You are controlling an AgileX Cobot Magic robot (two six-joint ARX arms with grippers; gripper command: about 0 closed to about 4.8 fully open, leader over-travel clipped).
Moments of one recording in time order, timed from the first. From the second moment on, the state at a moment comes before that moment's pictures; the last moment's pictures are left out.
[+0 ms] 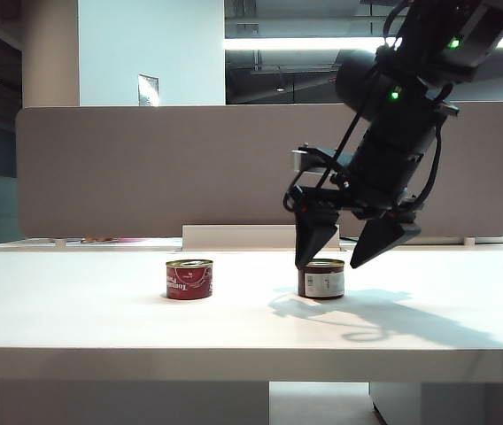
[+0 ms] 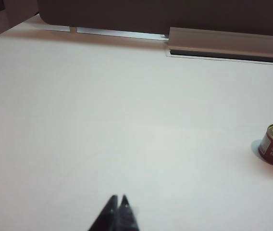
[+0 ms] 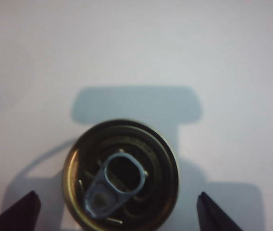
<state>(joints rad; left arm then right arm) -0.03 0.00 0.01 -0.12 0.00 -0.06 0.43 1.83 1.18 -0.27 -0.07 -0.05</state>
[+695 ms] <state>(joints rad) -0.03 0.00 0.01 -0.12 0.00 -0.06 0.43 1.88 1.18 -0.18 -0.07 -0.05</state>
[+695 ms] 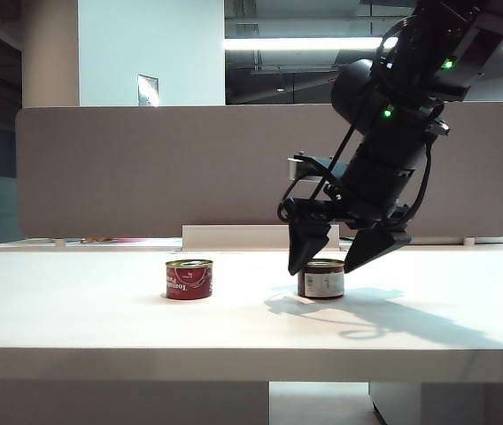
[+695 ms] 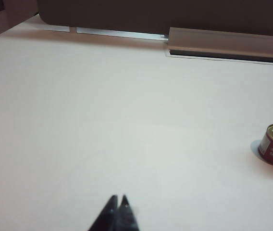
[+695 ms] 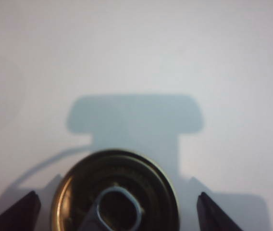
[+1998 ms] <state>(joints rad) -0.03 0.00 0.01 -0.12 0.00 -0.06 0.43 1.88 1.18 -0.21 -0.07 -0.05</state>
